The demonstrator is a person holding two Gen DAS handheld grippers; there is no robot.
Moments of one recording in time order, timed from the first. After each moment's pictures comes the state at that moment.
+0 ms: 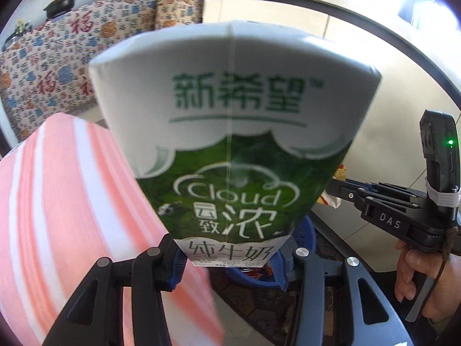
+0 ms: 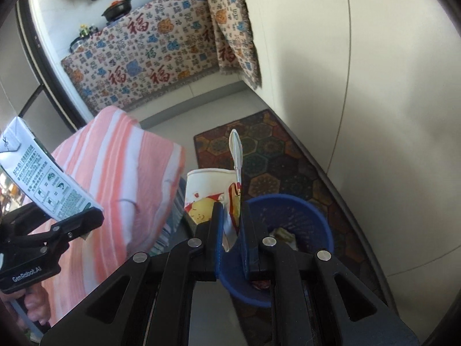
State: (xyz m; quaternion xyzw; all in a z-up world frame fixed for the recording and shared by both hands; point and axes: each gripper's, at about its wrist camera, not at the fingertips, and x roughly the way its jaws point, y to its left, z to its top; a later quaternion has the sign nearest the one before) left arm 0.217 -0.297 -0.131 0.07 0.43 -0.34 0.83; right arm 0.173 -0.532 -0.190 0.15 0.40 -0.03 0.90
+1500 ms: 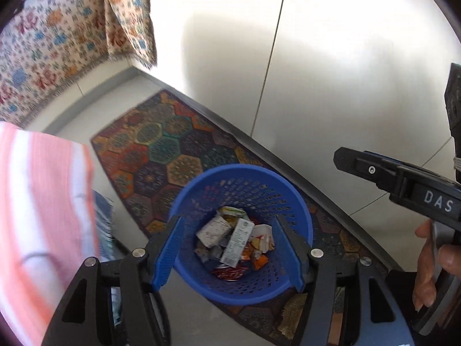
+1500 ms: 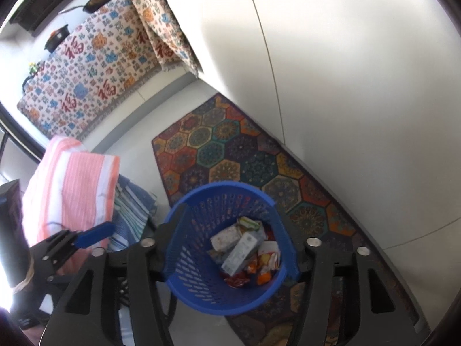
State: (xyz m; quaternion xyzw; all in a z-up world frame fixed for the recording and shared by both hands) left arm 0.210 -0.430 -0.219 0.15 0.48 -0.35 0.79; right arm 0.151 -0.626 -0.245 0.24 0.41 -0.10 0.88
